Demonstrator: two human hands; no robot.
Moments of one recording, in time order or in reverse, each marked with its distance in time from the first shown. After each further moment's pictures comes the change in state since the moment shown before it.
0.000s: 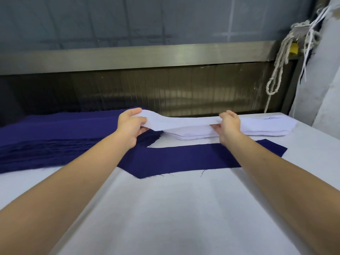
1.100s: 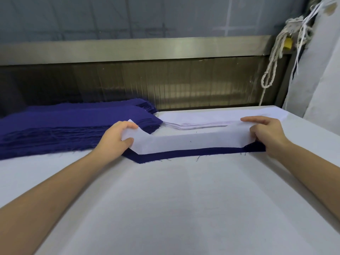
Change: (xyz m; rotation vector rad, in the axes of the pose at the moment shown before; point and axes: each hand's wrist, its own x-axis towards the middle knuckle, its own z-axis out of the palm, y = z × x) left_hand -0.042 -0.034 -0.079 0.892 -0.199 0.475; right_hand -0.026 -0.024 -0.115 -0.644 -0.038 -0.307
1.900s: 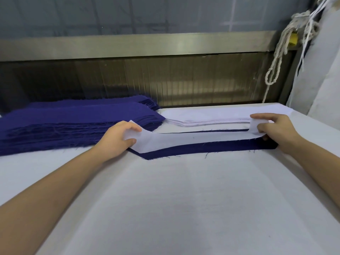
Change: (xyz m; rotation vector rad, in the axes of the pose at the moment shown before) left_hand 0.000 -0.006 -0.006 0.148 -0.115 0.080; right_hand 0.006 0.002 -0.020 -0.139 -0.080 -0.063
